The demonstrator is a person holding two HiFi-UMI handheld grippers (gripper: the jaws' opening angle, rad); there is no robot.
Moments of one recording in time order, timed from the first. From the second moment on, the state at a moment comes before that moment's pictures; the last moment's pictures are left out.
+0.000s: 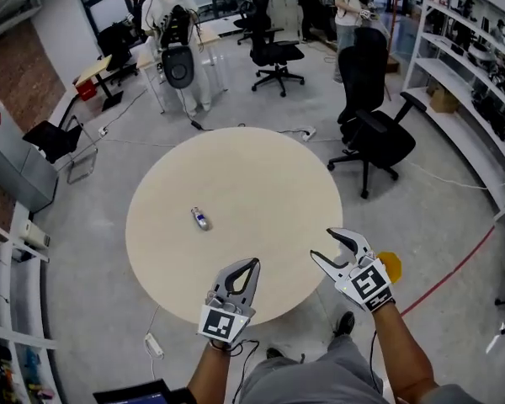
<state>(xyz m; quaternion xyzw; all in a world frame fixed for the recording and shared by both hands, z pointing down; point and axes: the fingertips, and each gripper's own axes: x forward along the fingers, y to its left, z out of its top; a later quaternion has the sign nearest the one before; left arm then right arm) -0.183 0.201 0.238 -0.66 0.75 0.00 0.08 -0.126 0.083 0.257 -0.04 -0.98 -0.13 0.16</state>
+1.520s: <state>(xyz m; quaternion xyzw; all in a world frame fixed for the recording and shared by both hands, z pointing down) -0.477 0.319 0.403 -0.42 0.90 0.01 -0.09 -0.588 0.217 0.506 -0.31 -0.90 -0.10 0.29</state>
